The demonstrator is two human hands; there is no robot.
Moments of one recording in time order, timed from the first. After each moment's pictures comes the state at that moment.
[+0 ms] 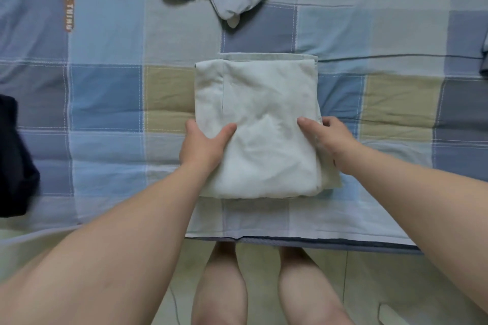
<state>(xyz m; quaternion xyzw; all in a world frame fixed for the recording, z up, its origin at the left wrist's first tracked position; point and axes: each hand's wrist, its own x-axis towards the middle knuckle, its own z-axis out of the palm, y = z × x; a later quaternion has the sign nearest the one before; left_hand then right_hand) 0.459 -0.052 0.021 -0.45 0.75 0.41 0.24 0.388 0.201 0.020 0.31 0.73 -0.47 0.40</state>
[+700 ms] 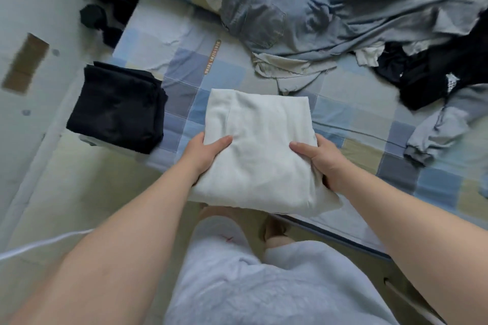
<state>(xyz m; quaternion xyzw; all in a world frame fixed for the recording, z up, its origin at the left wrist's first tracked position) 0.570 -0.144 0.358 -0.47 0.63 0.60 0.16 0.442 0.107 0.369 0.16 0.68 -0.54 0.46</state>
